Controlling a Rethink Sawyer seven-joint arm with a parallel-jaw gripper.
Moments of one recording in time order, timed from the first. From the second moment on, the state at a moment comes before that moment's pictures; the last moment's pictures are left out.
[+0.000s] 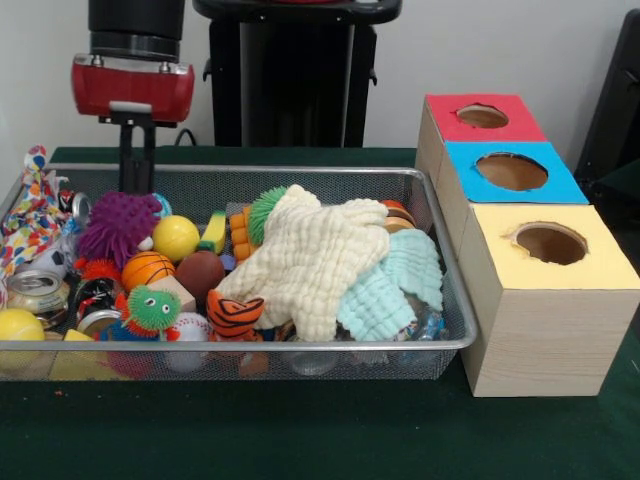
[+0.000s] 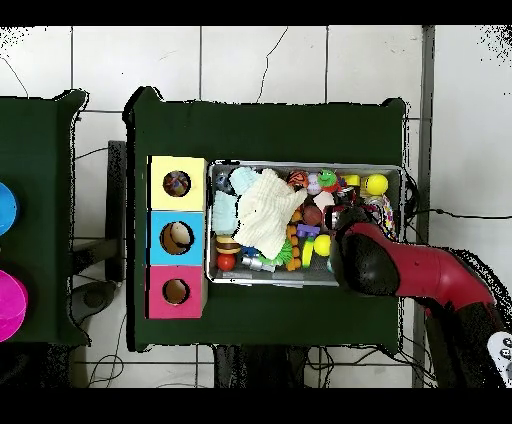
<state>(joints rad) -0.82 -0.79 0.38 1.81 -0.54 0.19 1.58</state>
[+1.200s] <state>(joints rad) -0.93 -0.77 0.48 1.70 -0.70 0.24 1.58</state>
